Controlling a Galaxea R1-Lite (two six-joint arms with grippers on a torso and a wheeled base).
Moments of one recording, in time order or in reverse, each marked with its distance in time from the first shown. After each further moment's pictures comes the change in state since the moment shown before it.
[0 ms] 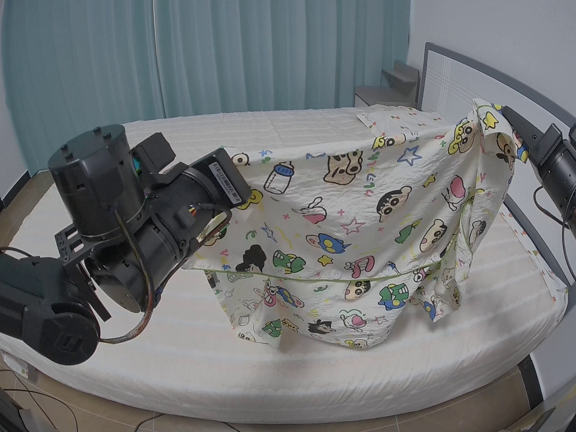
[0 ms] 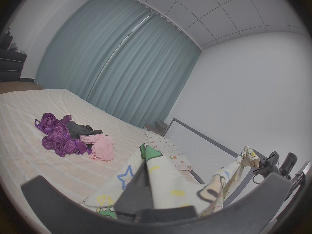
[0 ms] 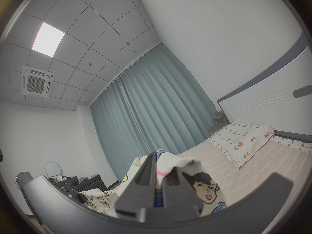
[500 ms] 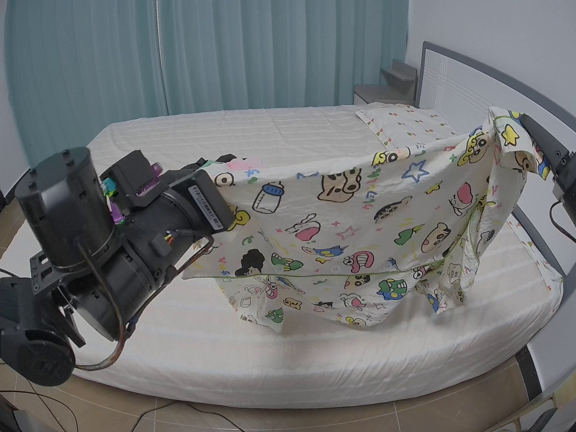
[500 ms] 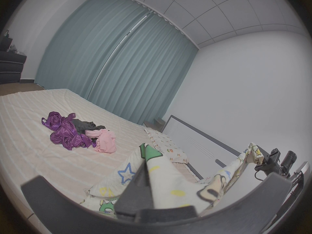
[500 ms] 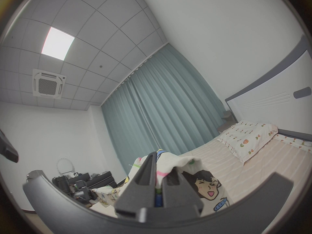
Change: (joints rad) left arm -0.046 -0.113 0.121 -0.005 -0.001 0.020; right arm 0.038 -0.150 0.103 0.000 0.070 0.000
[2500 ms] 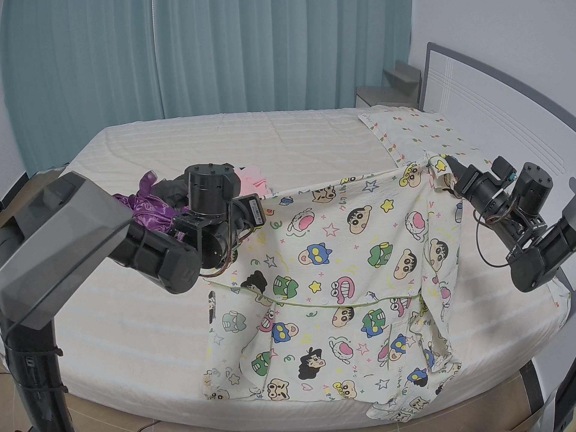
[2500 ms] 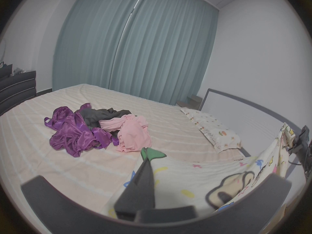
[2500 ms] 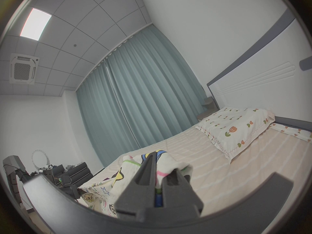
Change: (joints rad) left arm 0.292 0.699 -0.610 0.249 -0.057 0.055; right arm -0.243 0.832 -0.317 -0.302 0.082 0.000
